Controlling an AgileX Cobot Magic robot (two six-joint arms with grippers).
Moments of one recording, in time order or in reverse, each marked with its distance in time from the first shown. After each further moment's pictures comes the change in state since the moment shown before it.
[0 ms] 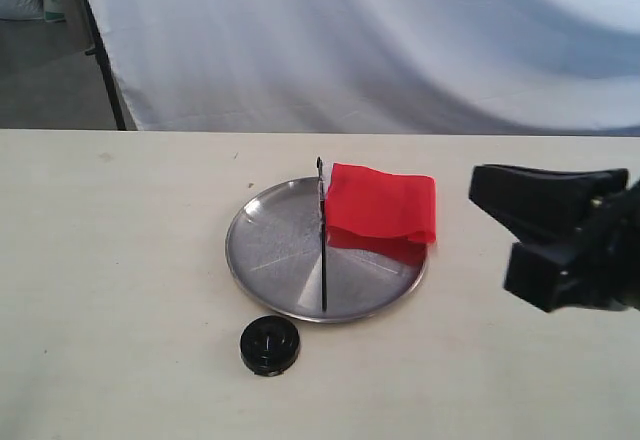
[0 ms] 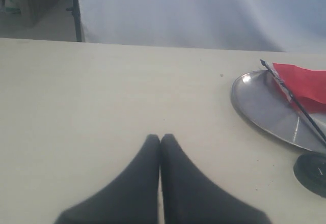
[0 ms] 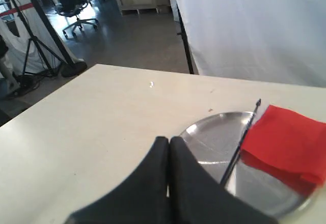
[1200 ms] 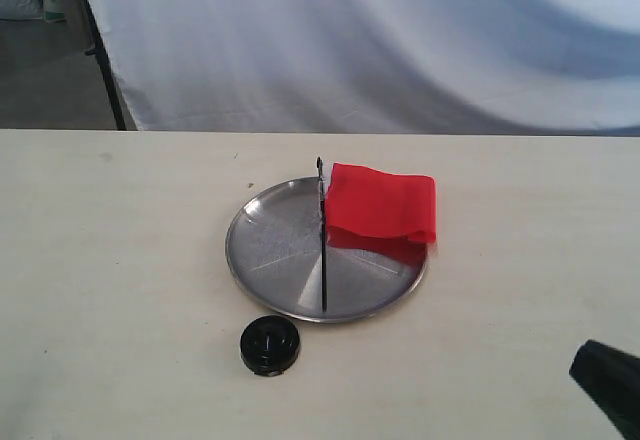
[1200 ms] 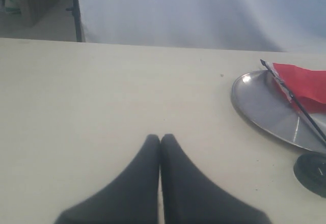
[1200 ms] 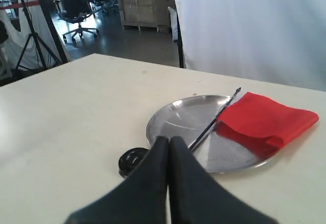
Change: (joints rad) left arm 0.000 0.000 0.000 0.000 0.000 0.000; right arm 0.000 -0.573 0.421 0.193 0.069 -0.349
